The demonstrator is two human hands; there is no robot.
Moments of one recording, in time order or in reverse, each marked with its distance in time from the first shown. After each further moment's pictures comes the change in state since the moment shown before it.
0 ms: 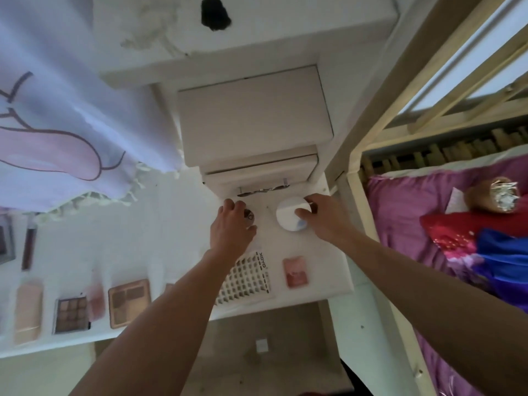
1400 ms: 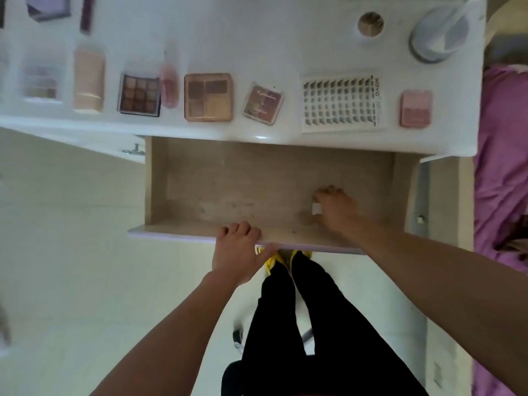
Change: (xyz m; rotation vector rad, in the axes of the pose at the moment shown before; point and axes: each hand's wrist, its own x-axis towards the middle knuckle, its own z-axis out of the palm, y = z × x) left_hand -0.325 -0.214 0.169 0.190 -0.157 0.010; right_hand -0.168 0.083 0.275 -0.716 -0.379 -0.203
